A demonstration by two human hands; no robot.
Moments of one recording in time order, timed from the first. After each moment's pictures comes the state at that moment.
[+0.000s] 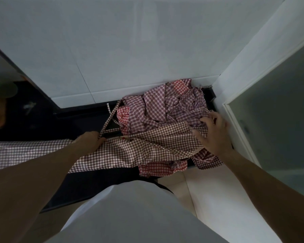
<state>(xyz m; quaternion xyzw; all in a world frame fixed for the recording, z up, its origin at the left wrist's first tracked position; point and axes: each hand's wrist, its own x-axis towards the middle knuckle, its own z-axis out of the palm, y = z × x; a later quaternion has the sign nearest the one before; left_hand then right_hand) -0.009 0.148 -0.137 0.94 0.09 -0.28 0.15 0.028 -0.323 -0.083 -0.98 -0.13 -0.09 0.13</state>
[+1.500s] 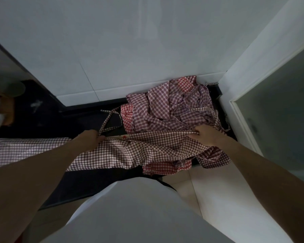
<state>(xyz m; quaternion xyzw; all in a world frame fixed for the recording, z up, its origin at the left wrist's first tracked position) -0.010 0.163 -0.135 0.93 0.12 -0.31 0.13 0.056 -0.292 -0.081 -0.91 -0.08 0.36 0.17</state>
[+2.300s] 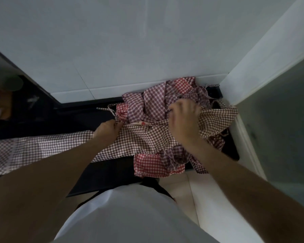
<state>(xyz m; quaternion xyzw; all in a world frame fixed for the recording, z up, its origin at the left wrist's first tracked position) 0.015 0.065 -0.123 0.94 0.17 -0.18 0.25 0.057 -0.209 -0.052 -0.96 -0.18 -0.13 0.16</state>
